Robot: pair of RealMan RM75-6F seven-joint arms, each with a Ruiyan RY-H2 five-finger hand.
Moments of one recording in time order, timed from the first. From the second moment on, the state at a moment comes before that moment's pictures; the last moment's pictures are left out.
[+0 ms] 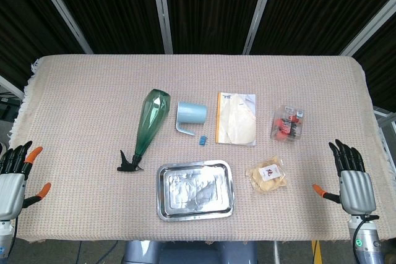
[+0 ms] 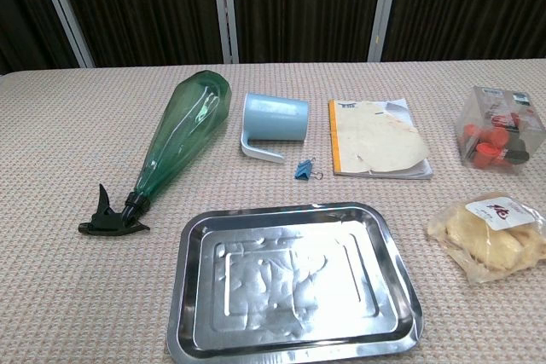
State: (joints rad) left arm -0.04 -1.19 -0.03 -1.69 1.51 1.55 0.16; right arm 0.08 -1.27 0.09 -1.58 -1.48 1.51 -0.03
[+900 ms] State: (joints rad) left arm -0.03 -1.17 -0.02 -1.70 1.52 1.56 0.16; right arm 0.07 -1.26 0.08 -1.56 -1.52 1.54 0.00
